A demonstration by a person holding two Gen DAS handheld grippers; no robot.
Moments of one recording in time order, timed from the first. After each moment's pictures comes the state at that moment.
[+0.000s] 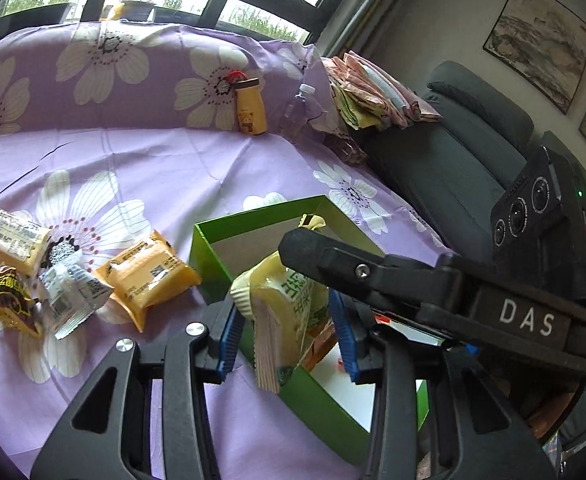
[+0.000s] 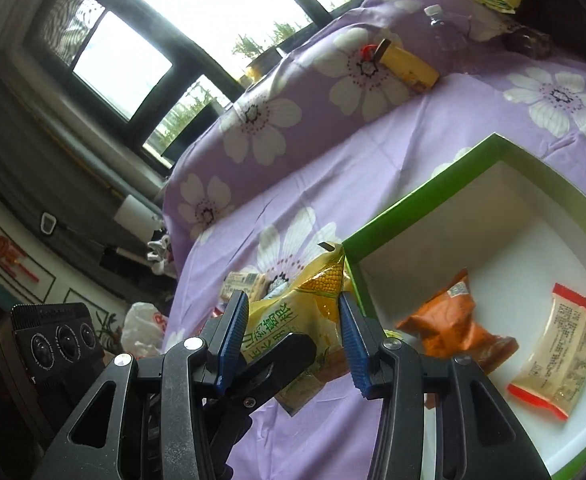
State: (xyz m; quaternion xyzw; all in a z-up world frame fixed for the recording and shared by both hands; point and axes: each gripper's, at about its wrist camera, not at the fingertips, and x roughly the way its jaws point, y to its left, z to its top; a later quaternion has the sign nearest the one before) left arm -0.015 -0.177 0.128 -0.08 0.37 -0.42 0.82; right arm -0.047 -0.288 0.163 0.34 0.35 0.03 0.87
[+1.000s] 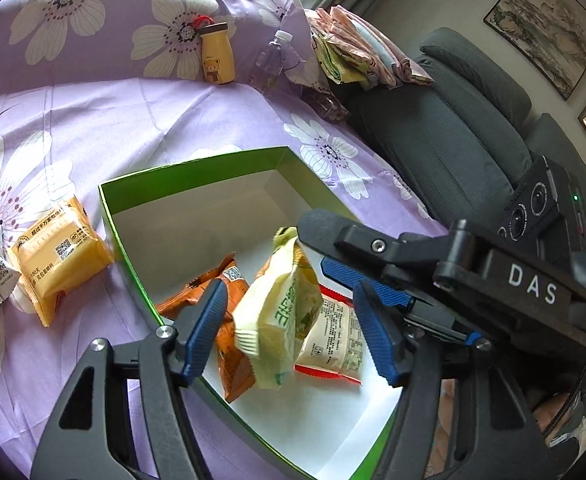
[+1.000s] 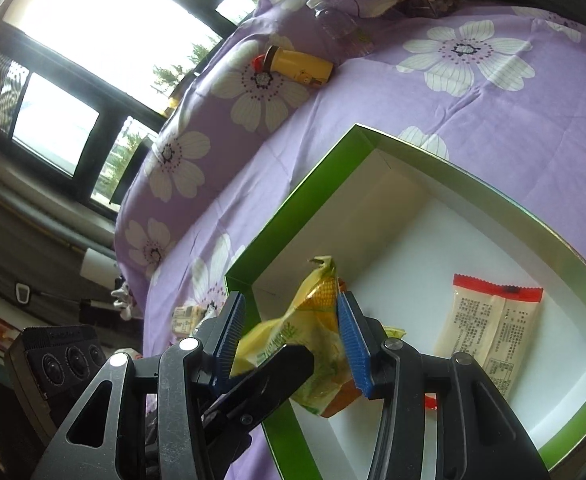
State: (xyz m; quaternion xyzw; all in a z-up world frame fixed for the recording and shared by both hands) left arm -0.016 -0.237 0.102 -0.08 0.44 -0.45 0.78; right arm -0.070 -0.358 0.135 0.41 0.35 -0.06 0.84
